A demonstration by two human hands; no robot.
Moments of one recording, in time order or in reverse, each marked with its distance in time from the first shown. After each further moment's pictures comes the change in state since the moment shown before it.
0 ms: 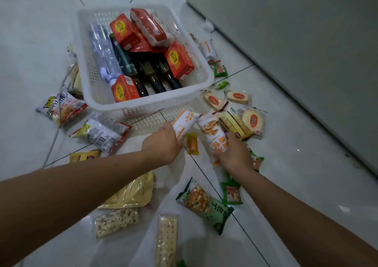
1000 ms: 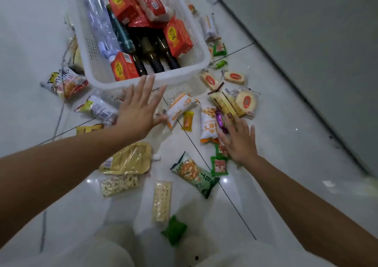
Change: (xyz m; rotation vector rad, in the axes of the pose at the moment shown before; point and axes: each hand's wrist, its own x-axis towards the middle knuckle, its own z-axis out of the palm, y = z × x) left_hand -0.020 -0.036 -0.044 0.443 0.122 0.282; right_hand -0.007 0.053 -0.028 -0.404 -0.176 -0.212
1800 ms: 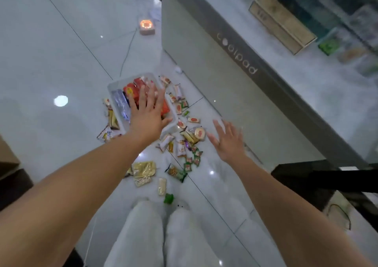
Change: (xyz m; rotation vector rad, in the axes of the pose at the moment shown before) left_hand -0.034 0.031 -0.541 -0.074 -0.057 -0.091; right_hand -0.222 -0.092 -0.499 -0.052 -0.018 0.081
